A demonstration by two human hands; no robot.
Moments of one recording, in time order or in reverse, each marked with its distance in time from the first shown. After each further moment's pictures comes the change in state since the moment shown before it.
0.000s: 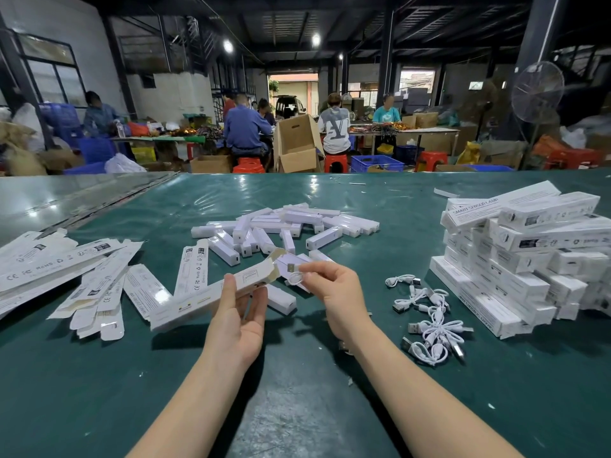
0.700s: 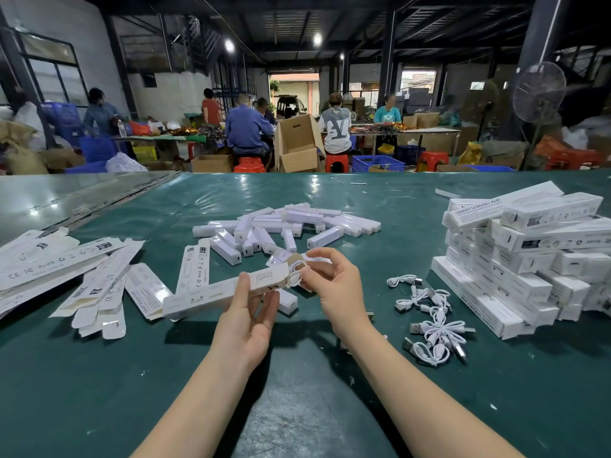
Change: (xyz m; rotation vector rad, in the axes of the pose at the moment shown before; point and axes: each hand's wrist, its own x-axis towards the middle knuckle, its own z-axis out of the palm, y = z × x) left_hand 0.001 -0.007 -0.002 0.130 -0.050 -0.061; right_hand -0.005 -0.005 0.006 0.030 -0.003 -0.125
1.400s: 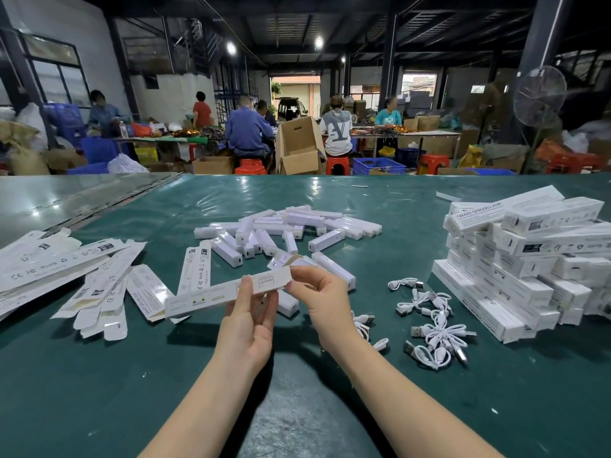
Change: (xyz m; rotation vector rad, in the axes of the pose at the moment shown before) left_hand 0.003 -0.005 -0.004 -0.054 -0.066 0.085; right_hand -0.009 0.005 0.015 0.014 -0.070 0.073
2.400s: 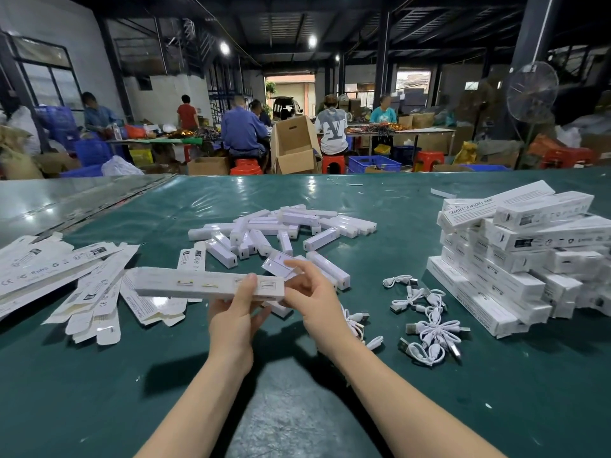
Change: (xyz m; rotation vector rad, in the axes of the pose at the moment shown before) left_hand -0.003 0.004 -0.006 0.434 -0.053 0.282; right_hand -0.002 0.003 -0.003 -0.099 -0.075 0.012
